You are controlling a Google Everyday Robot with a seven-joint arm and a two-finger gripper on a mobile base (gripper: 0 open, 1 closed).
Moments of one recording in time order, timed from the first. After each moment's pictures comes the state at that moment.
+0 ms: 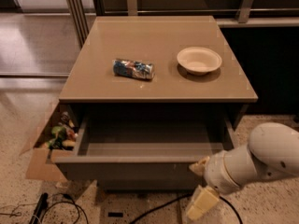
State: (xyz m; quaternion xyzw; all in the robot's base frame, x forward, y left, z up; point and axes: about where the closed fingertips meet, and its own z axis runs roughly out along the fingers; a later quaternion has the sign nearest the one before) arm 0.368 -0.125 0.664 -0.53 0.80 0.22 0.20
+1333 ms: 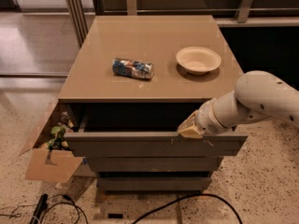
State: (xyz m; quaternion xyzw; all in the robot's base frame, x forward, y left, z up) arm 0.521 -0.119 0.714 -0.53 0.78 0.16 0.28
